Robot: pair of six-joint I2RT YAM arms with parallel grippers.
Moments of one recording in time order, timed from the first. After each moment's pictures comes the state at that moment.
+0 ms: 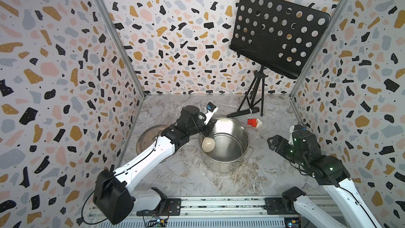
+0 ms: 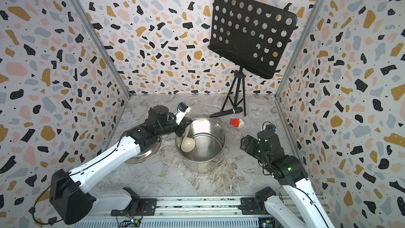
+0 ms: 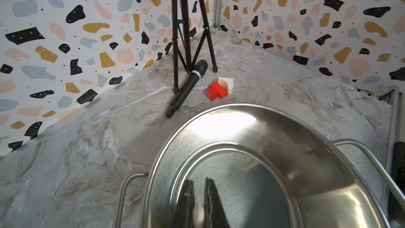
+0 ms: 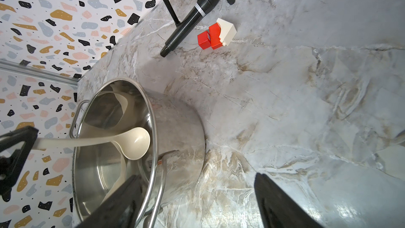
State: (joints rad) left arm -0.59 1.33 1.10 -0.24 0.25 0.12; right arm 0.43 0.70 0.97 -1.00 0.07 0.82
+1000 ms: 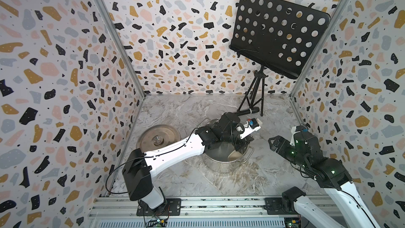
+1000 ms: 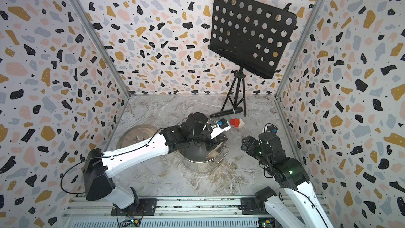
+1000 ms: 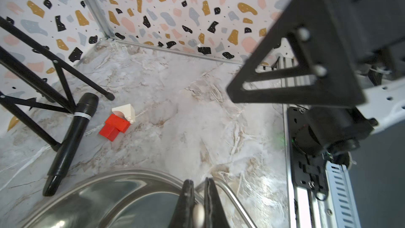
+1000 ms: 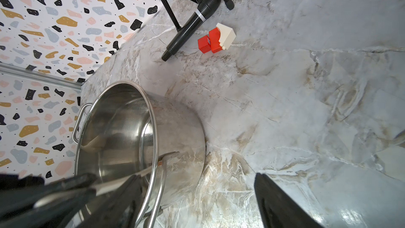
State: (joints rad) left arm -1.01 1.56 1.35 -0.34 0.30 0.19; right arm 0.43 0.67 0.95 -0.99 0.09 0.83
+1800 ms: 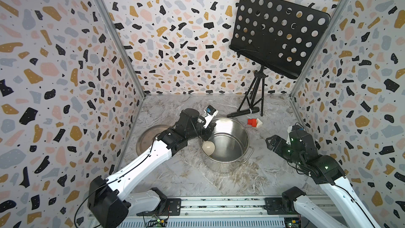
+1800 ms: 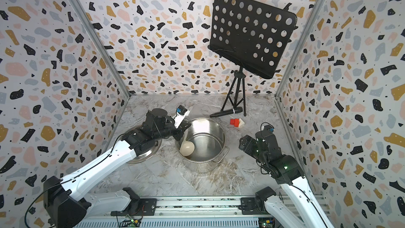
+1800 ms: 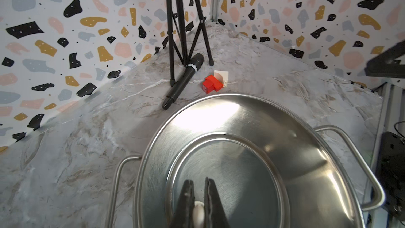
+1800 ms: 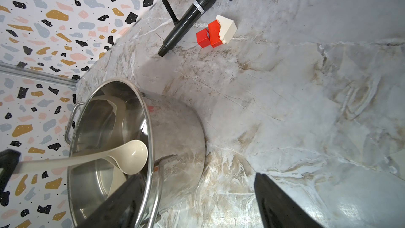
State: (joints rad) left arm -0.62 1.26 1.09 -0.33 0.19 0.11; right arm 0.43 0.71 0.92 -0.95 0.07 0.84
